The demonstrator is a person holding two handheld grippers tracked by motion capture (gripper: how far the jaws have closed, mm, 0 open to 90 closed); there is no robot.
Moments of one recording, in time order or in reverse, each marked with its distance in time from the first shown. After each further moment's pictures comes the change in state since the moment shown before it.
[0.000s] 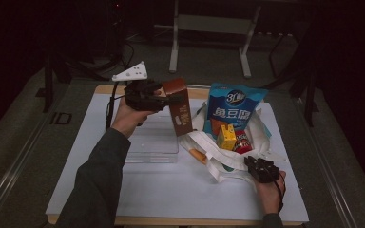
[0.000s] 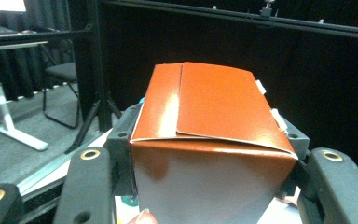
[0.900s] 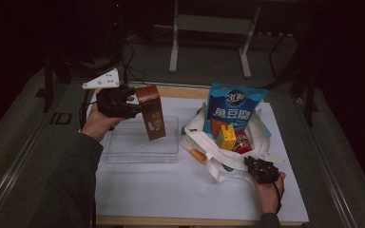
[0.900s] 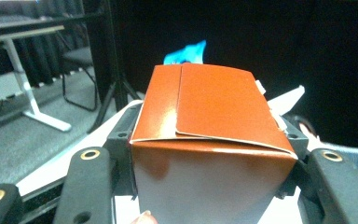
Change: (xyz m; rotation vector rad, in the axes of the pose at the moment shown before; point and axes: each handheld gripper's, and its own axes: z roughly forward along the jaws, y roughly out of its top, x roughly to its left) left arm 0.012 -0.022 -0.056 0.112 0.031 0.054; right arm 0.001 -0.002 0.000 -0.018 -0.006 -0.007
